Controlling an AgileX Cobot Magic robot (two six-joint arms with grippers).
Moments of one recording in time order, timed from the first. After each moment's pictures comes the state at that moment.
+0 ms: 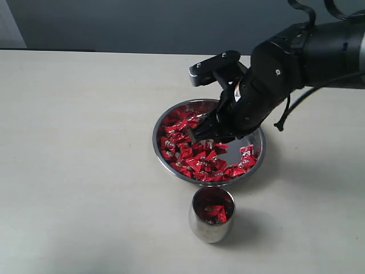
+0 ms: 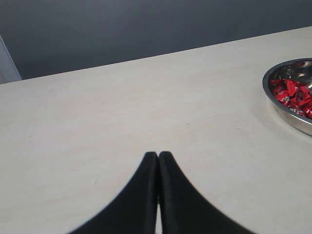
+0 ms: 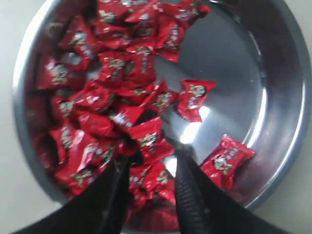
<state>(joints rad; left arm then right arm) -0.11 0.00 0.00 0.13 0.32 -0.06 0.61 1.73 -1.10 -0.08 0.63 0.13</state>
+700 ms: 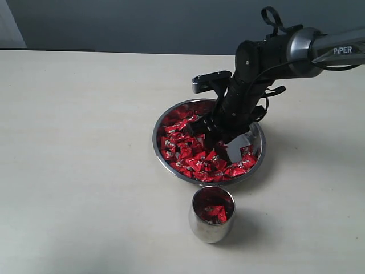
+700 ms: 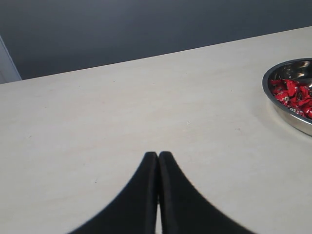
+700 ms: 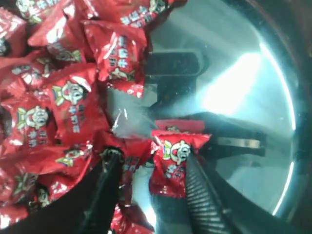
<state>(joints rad) -0.11 0.00 0.00 0.13 0.32 -0.06 0.46 2.10 -1.36 0.19 0.72 -0.12</state>
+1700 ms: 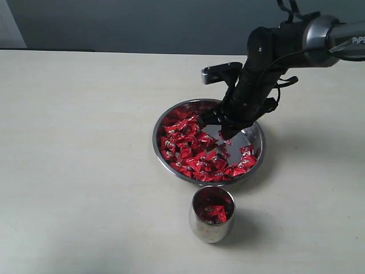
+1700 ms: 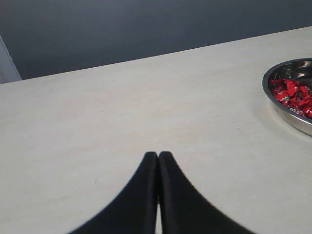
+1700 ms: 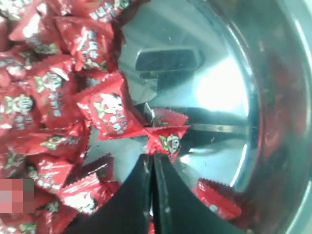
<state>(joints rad) -0.11 0.00 0.00 0.13 0.32 -0.06 0.42 2.05 -1.37 0.18 0.79 -0.12</state>
